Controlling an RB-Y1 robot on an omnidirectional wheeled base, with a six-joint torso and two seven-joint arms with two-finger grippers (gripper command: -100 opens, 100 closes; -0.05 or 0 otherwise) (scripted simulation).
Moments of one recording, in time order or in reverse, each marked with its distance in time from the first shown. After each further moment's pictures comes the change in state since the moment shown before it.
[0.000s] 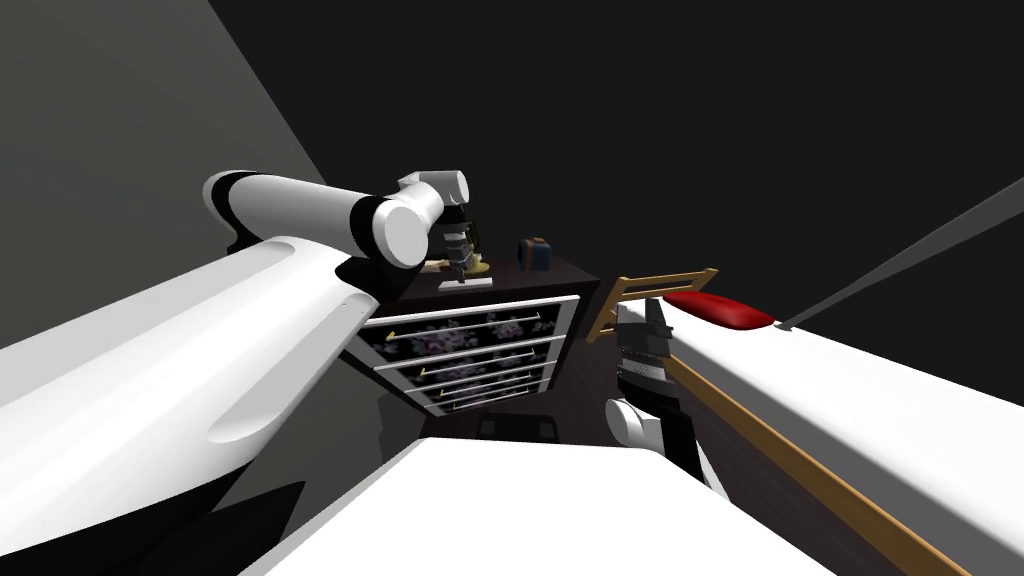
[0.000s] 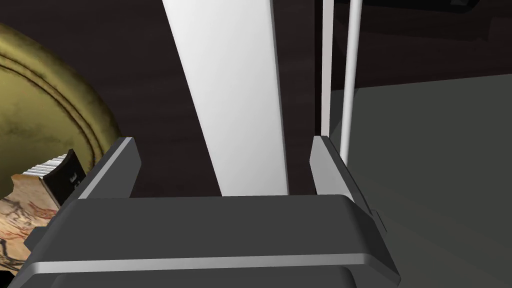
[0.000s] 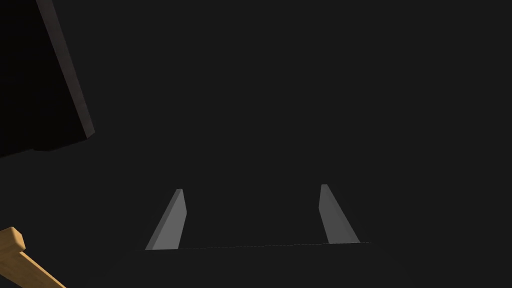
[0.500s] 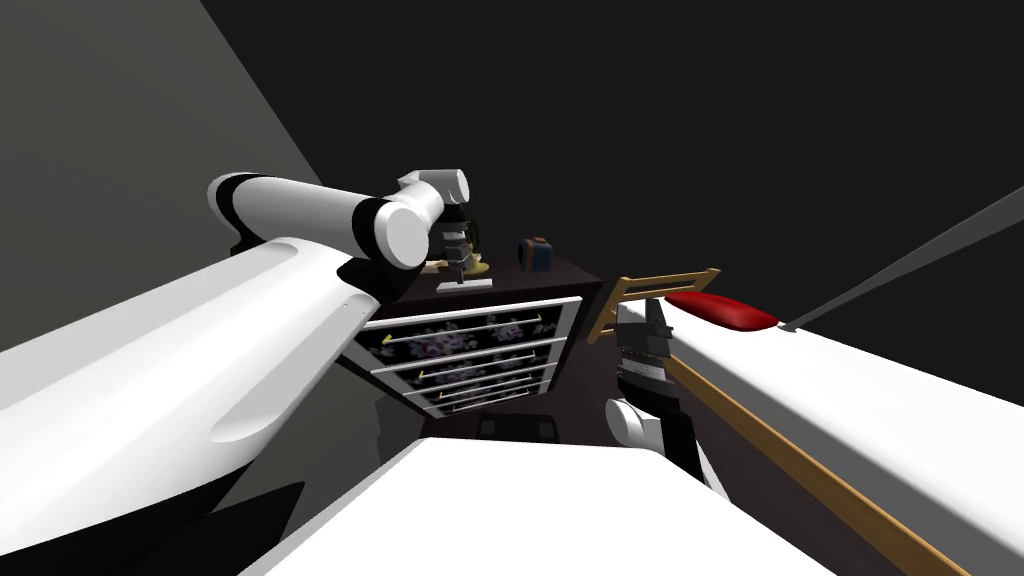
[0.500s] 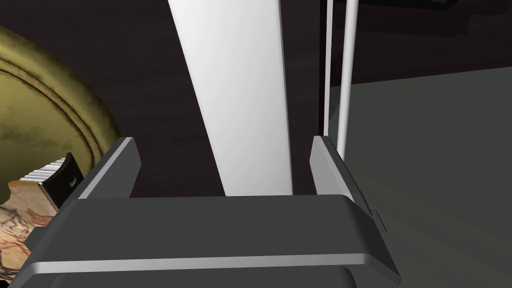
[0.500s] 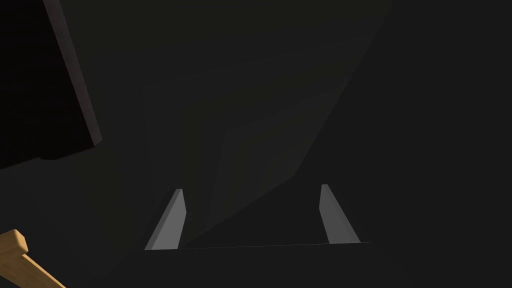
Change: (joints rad) left arm 0.004 -0.002 0.000 -0.019 0.000 0.054 0.006; right arm 0.000 0.000 0.000 0.000 0.000 0.000 0.000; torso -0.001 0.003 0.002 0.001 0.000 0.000
